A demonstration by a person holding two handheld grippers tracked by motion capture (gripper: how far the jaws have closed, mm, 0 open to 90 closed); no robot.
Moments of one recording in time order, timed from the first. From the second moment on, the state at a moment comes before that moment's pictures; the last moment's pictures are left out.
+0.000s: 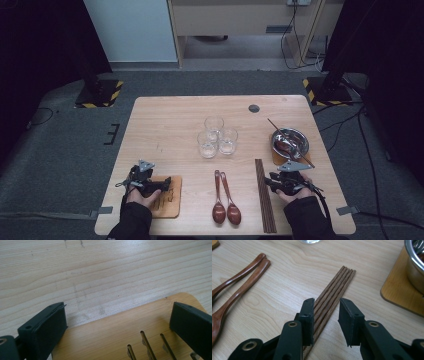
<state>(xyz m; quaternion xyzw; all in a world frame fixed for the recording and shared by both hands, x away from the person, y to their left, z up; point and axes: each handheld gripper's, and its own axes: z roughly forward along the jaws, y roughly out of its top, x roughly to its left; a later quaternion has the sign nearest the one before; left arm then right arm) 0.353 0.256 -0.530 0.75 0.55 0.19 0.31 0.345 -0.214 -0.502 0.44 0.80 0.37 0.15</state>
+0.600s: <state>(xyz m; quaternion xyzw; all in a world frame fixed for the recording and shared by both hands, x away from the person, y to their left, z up) 0.353 0.256 -0.530 0.75 0.55 0.19 0.31 0.348 -0.212 -0.514 0.44 0.82 0.34 0.13</state>
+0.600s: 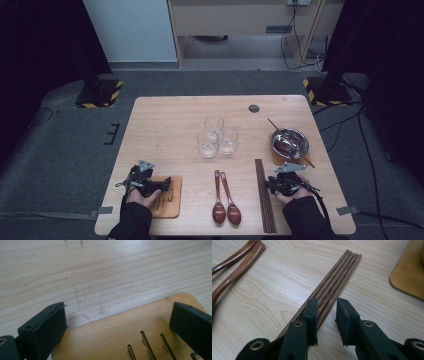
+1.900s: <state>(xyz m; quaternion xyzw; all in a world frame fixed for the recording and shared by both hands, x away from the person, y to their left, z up) 0.353 0.256 -0.530 0.75 0.55 0.19 0.31 0.354 -0.229 -0.514 0.48 0.82 0.30 0.14</state>
